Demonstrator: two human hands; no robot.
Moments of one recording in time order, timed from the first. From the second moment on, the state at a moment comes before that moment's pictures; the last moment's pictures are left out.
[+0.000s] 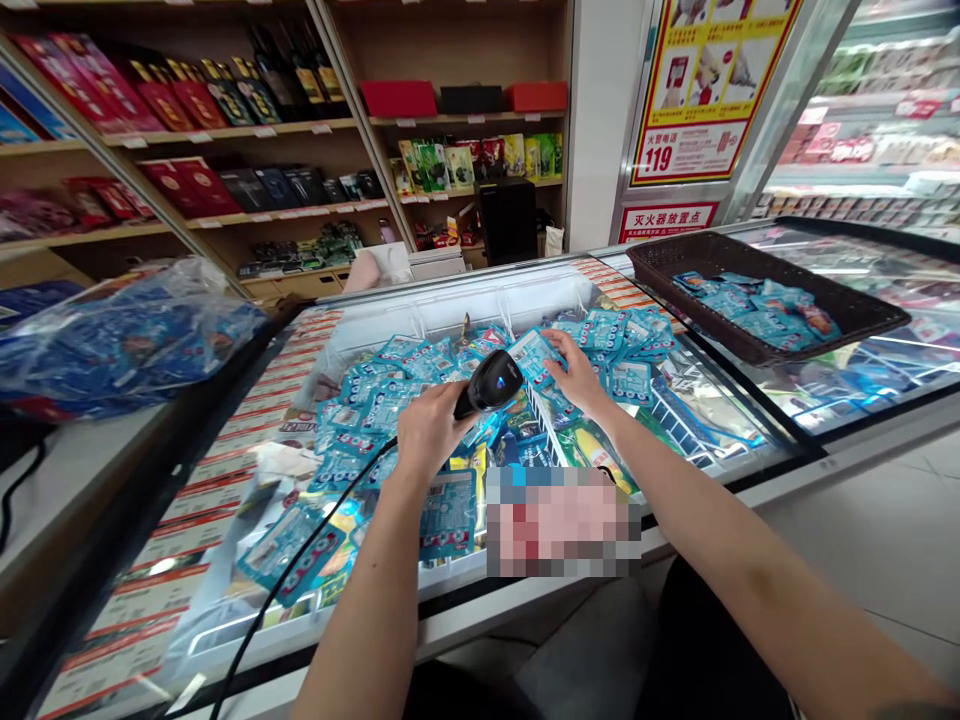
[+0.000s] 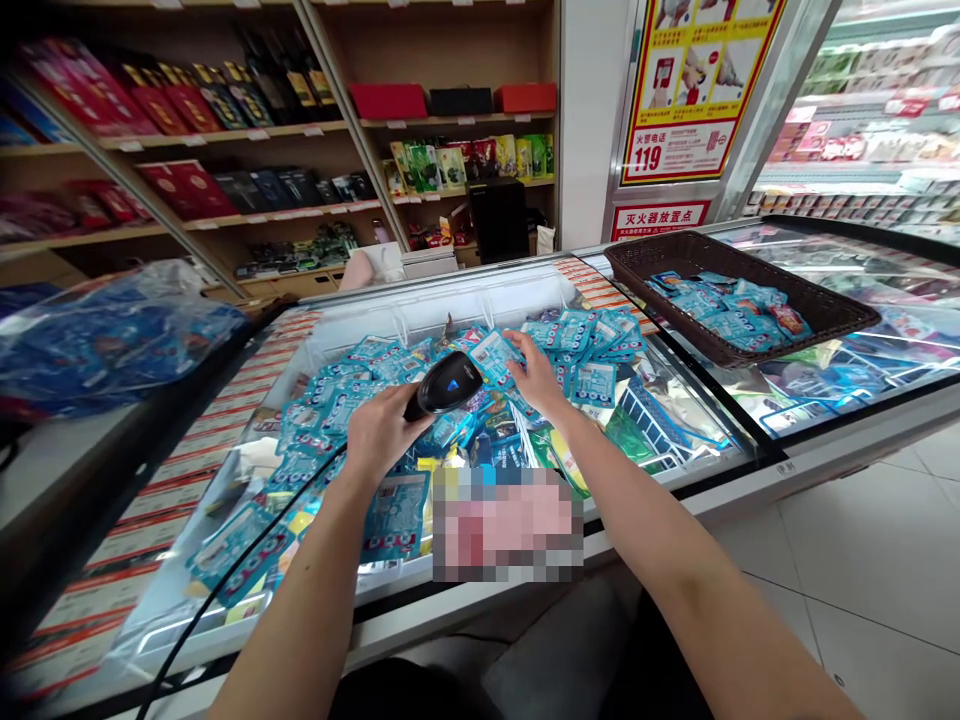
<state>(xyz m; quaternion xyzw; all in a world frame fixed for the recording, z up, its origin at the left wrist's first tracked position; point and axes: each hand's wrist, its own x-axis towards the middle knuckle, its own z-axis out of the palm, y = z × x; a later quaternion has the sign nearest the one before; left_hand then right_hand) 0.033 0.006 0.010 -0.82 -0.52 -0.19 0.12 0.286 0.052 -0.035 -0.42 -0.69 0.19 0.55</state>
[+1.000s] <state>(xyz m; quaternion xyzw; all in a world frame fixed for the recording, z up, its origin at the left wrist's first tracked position) -0.011 -0.043 0.009 -0.79 -0.56 -0.20 0.12 0.312 0.022 -0.014 -0.61 -0.69 -0.04 0.39</state>
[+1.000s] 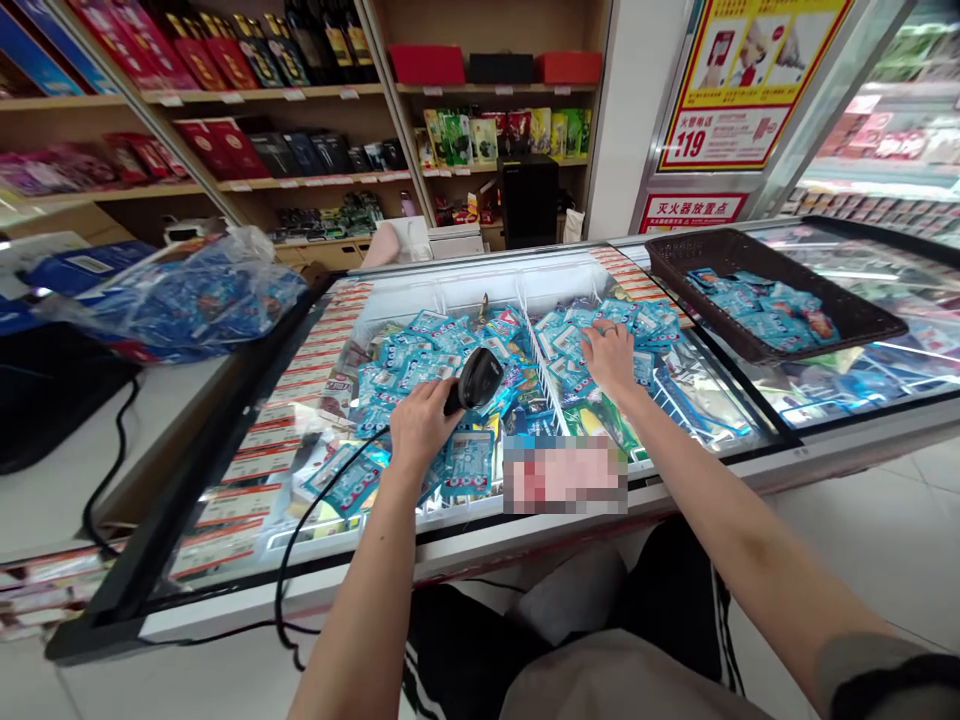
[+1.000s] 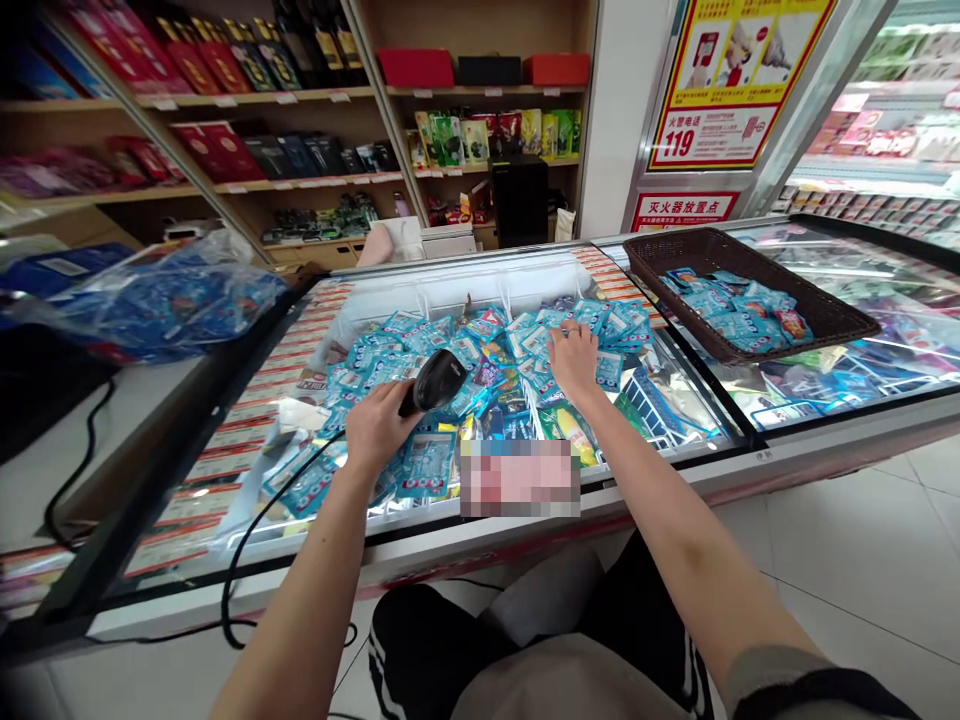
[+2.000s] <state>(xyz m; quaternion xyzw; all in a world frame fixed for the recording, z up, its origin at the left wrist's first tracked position) -0.022 -0.050 0.003 -0.75 -0.60 -0.22 0.14 0.221 0.042 -0.027 -0.51 -0.80 0.11 0.31</state>
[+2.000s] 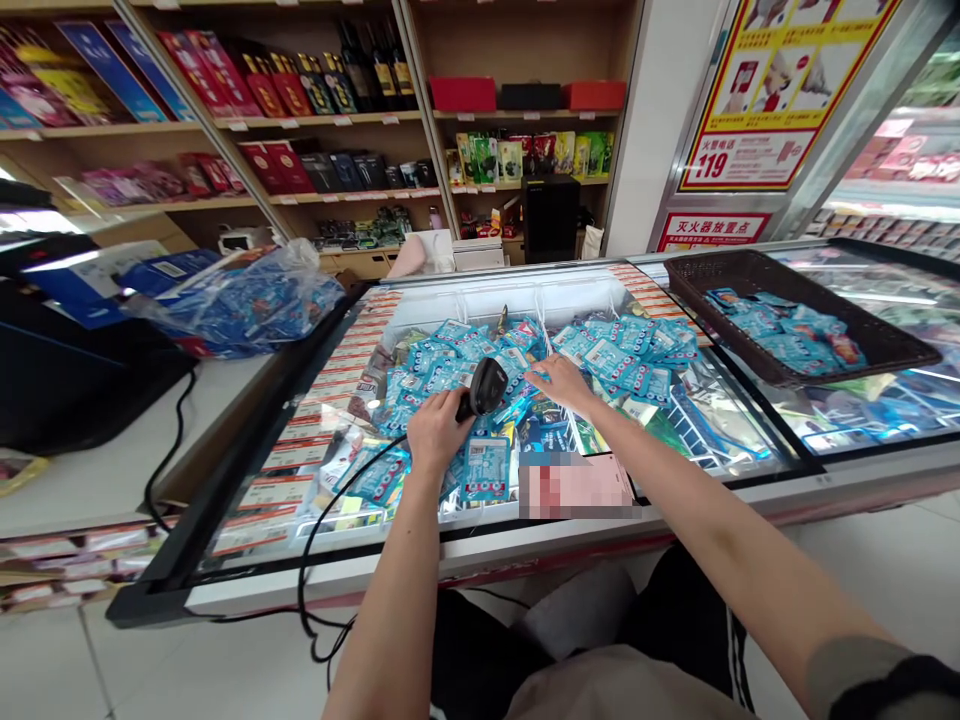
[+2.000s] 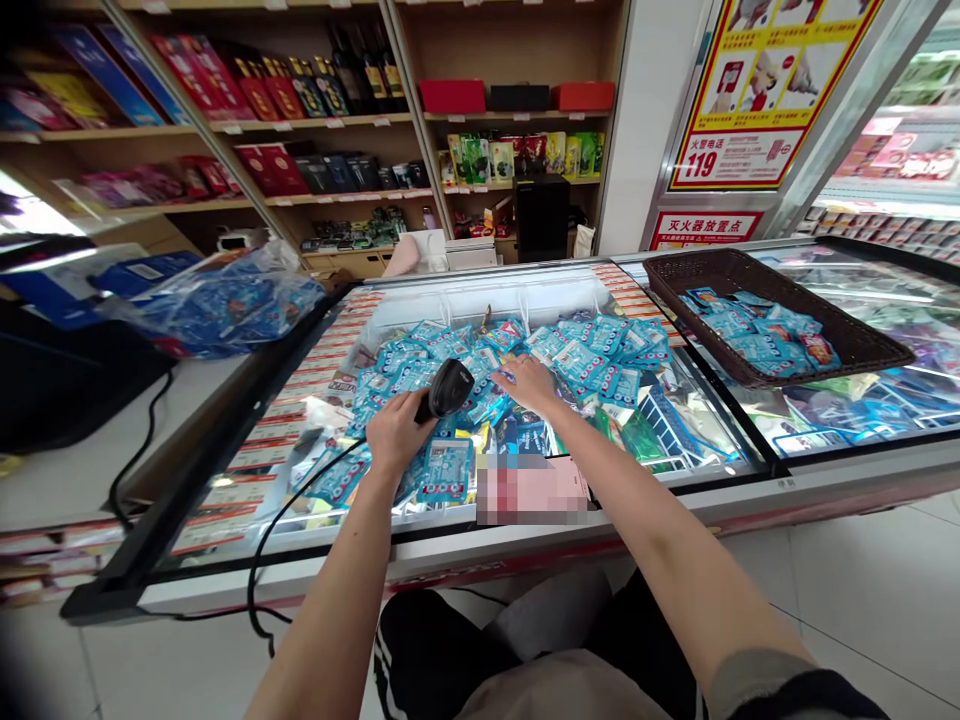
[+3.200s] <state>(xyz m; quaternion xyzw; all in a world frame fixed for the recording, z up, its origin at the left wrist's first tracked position) -0.011 -0.037 0.009 -0.78 -0.58 -0.19 0.11 0.255 0.054 -0.048 -0.45 -0.61 0.38 0.53</state>
